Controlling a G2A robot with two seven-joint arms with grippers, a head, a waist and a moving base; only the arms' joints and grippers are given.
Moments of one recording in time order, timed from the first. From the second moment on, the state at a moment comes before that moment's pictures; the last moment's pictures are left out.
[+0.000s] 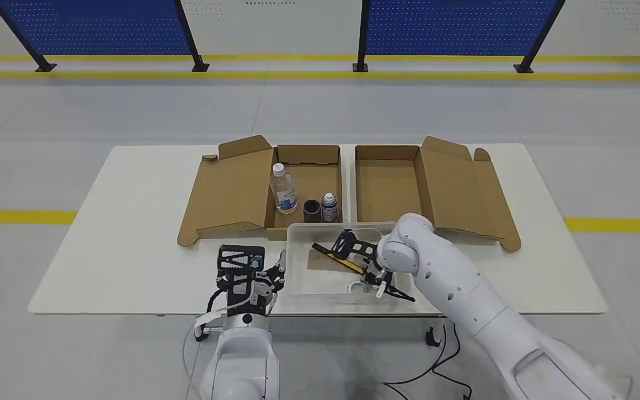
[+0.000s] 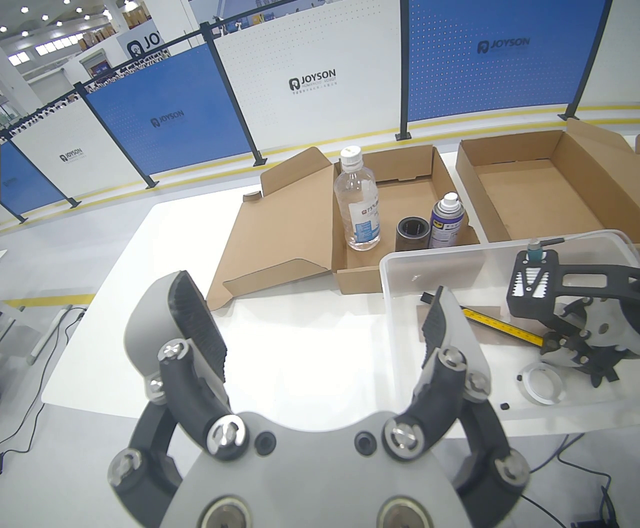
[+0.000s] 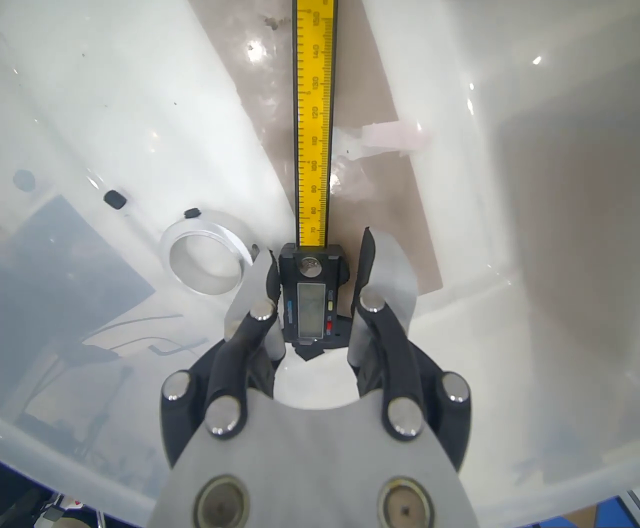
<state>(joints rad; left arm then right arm) 1.80 -1.51 -1.17 -2.22 2.00 0.35 -0.56 -0.71 -1.31 0.66 -1.10 -0.95 -0.45 1.21</state>
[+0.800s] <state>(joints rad) 1.80 -1.51 -1.17 -2.22 2.00 0.35 -0.56 -0.66 -1.35 0.61 -1.02 -0.94 -0.49 1.22</state>
